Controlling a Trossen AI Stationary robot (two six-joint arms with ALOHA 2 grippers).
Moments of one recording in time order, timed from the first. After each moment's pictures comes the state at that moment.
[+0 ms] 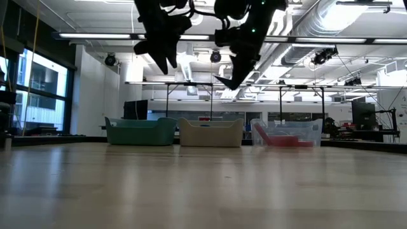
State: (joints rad) left arm 0.51 1.62 1.55 -1.03 -0.12 -0.38; right arm -0.22 1.74 1.49 -0.86 0.21 -0.09
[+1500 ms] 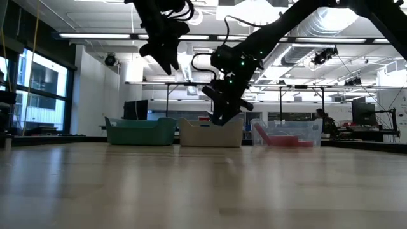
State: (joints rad) left arm 0.60 1.62 1.55 -0.94 -0.13 -0.18; right arm -0.54 2.02 1.49 -0.43 0.05 0.31
